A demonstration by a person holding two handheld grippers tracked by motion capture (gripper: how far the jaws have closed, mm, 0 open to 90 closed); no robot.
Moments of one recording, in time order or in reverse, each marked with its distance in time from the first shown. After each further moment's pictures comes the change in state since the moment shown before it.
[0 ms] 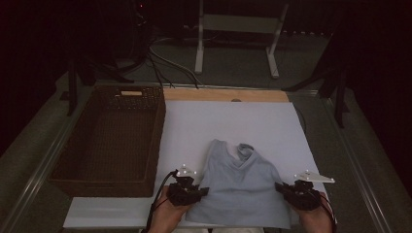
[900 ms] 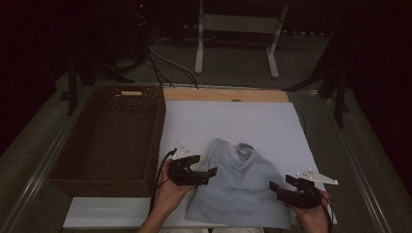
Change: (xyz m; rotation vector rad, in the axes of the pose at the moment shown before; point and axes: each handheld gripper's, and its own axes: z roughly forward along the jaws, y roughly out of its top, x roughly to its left) left arm 0.005 0.053 -0.012 -0.206 -0.014 0.107; right arm 0.003 0.004 -0.002 -0.109 0.002 0.037
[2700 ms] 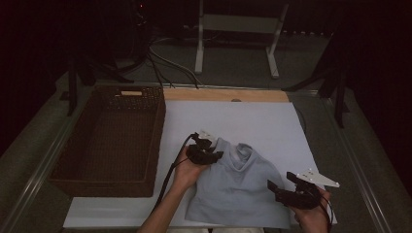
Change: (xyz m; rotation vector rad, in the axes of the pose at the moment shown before) left arm 0.022 0.031 0.077 0.156 0.042 0.065; right arm 0.008 0.004 -0.005 -0.074 0.012 -0.050
